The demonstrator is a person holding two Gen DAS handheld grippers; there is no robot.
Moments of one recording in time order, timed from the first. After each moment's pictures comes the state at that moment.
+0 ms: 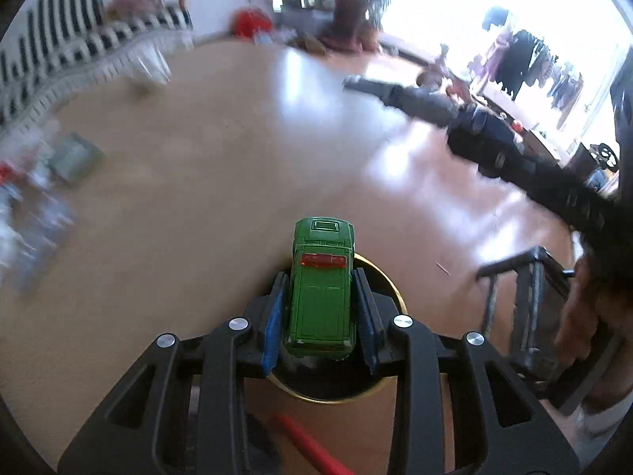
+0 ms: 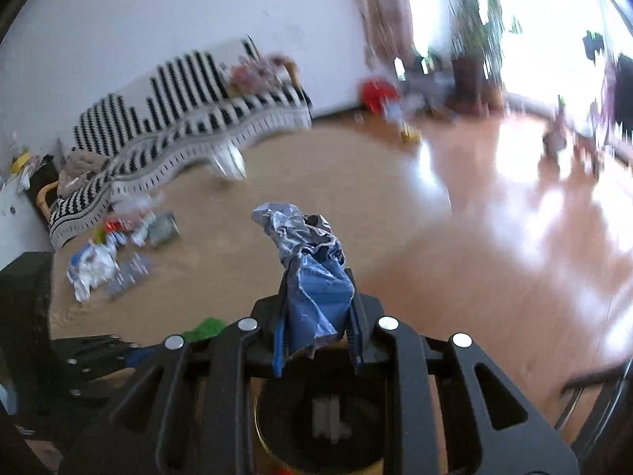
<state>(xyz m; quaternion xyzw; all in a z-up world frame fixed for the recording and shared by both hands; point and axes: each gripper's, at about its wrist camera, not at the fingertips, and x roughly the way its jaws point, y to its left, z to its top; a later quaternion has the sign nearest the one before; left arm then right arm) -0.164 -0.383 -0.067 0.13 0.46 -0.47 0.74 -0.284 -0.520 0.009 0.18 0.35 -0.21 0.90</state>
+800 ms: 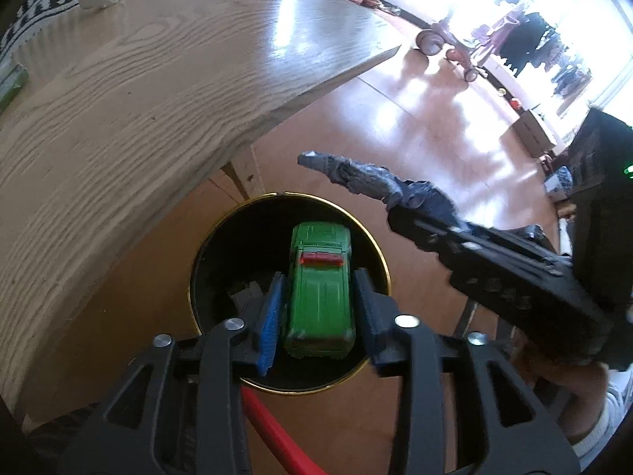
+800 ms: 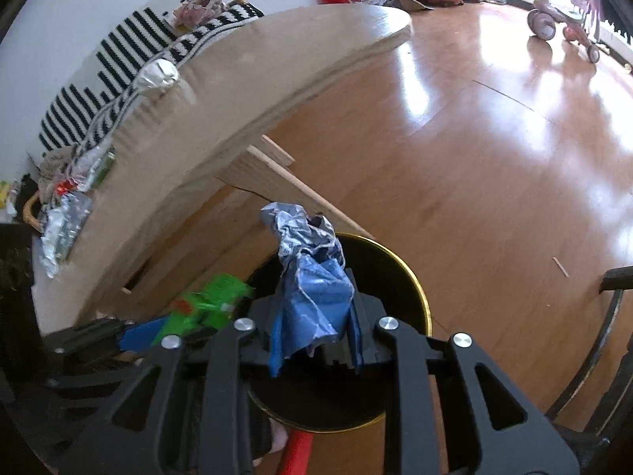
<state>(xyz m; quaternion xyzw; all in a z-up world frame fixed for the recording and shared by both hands) -0.170 -0.419 -0.127 0.14 0.53 -0.46 0.70 -0.304 -0.548 -0.105 0.30 0.44 -0.20 0.82</state>
